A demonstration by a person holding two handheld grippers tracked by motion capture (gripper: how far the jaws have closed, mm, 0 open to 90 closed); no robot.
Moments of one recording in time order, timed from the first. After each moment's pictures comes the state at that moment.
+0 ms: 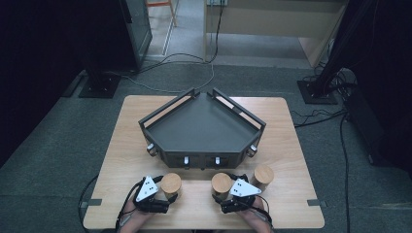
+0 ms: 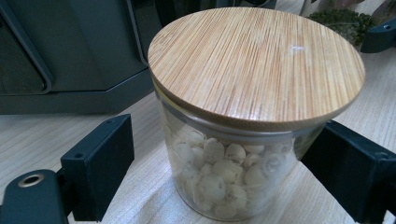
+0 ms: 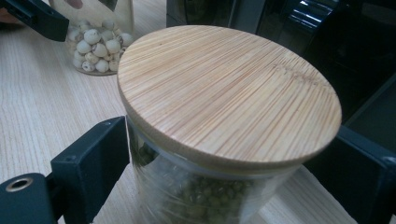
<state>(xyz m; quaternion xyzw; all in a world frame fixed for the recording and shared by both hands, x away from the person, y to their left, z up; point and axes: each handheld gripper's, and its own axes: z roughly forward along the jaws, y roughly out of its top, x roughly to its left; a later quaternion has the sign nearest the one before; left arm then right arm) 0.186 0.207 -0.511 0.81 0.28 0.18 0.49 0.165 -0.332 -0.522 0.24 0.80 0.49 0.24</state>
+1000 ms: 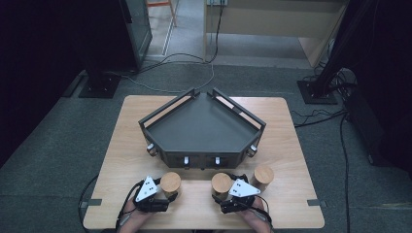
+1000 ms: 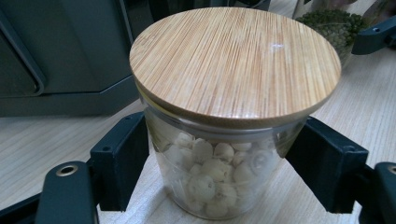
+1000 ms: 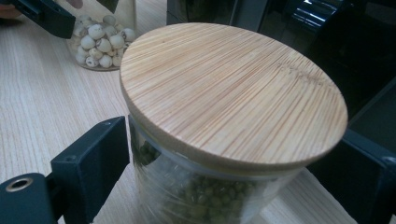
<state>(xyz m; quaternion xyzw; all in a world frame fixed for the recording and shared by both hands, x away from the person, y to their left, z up) 0.189 0.210 -0.511 0.81 0.27 0.17 0.49 0.164 -0.330 -0.521 0.24 0.80 0.49 0.24</state>
